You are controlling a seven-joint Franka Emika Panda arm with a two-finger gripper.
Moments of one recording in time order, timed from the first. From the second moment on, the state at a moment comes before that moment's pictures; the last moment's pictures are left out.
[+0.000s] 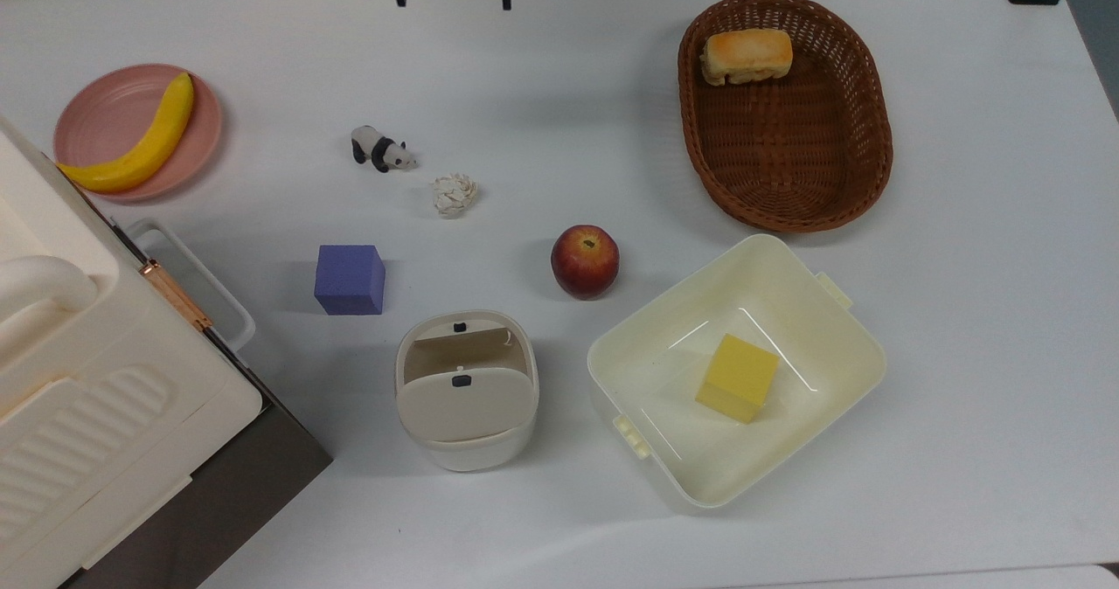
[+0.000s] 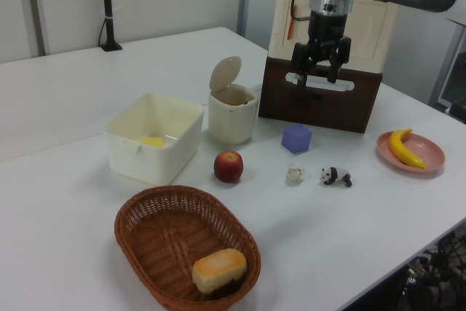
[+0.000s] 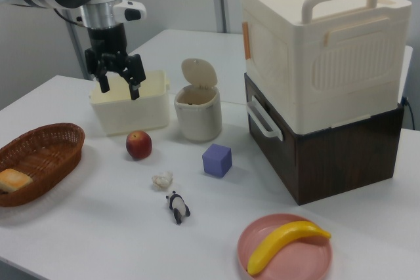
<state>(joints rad) 0.01 0.01 0.01 -1.63 -0.01 1.57 0.03</state>
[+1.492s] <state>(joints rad) -0.02 0.13 0.02 -1.94 -0.09 2.00 0.05</state>
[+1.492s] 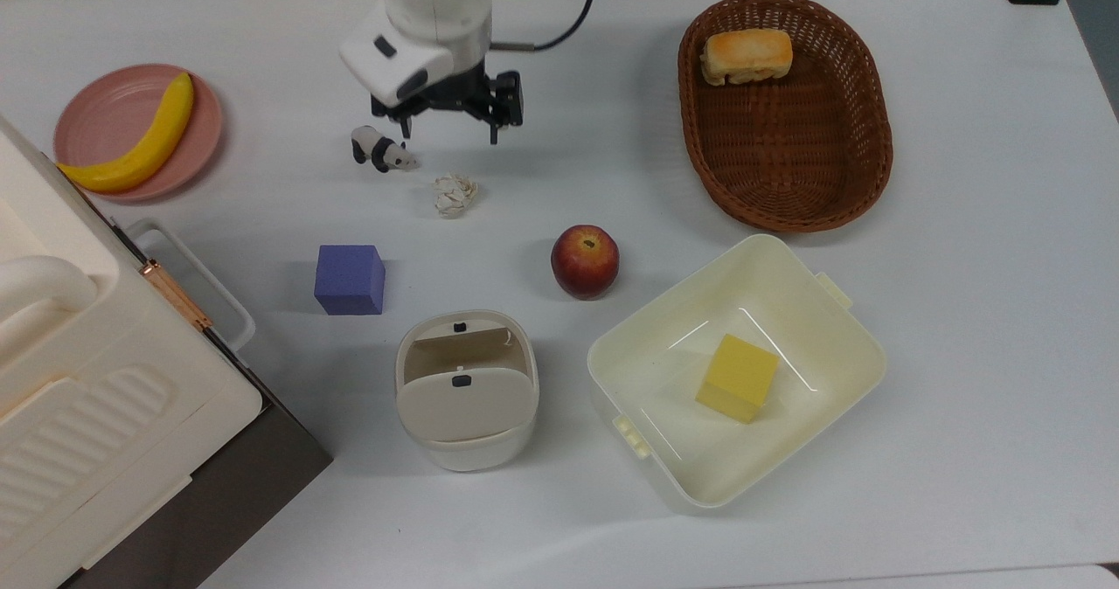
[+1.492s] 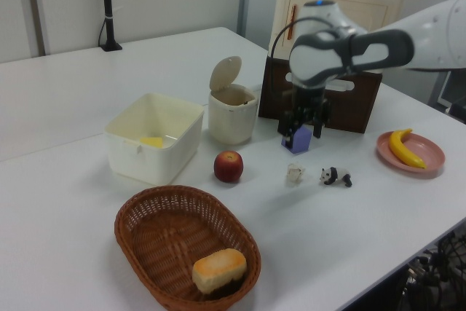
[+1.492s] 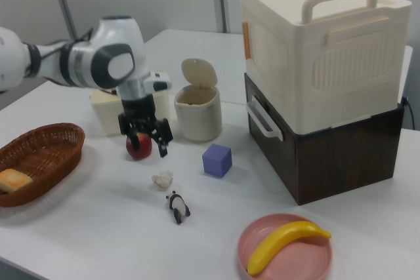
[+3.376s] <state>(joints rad) -0.02 0.31 0.02 -1.92 -0.17 2.10 0.05</state>
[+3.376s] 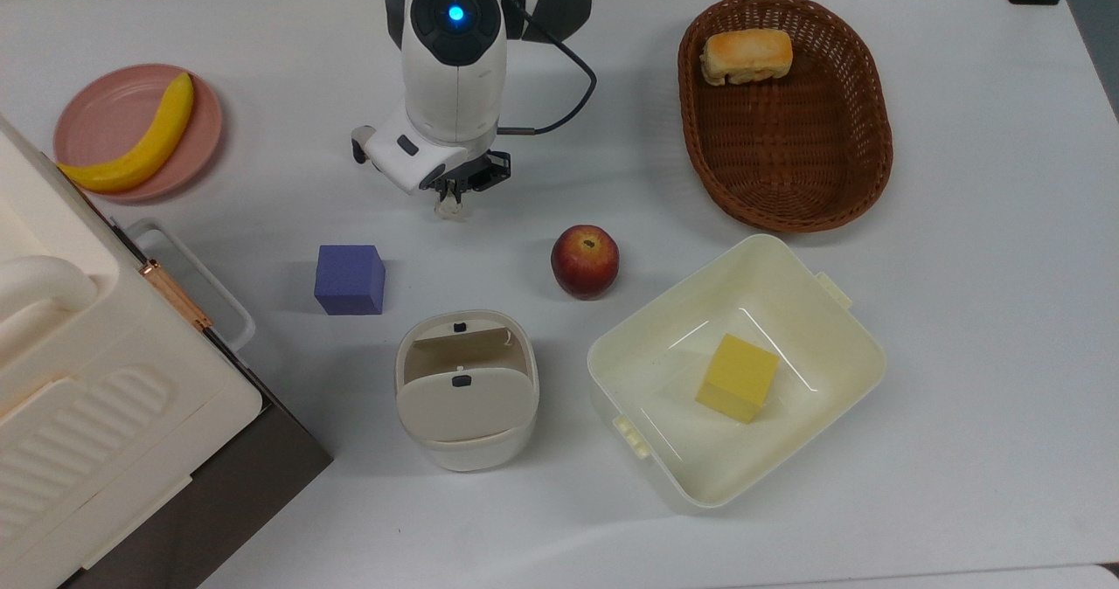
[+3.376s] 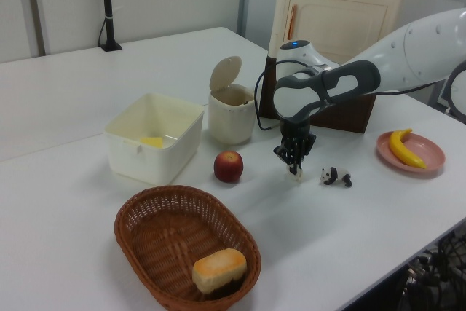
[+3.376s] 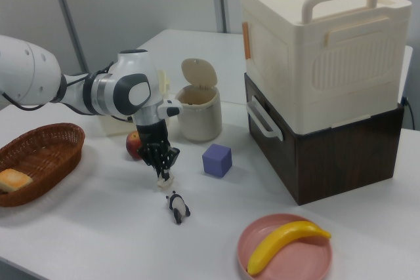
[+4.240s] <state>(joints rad) -0.03 0.30 0.02 -1.60 -0.15 2.10 0.07</state>
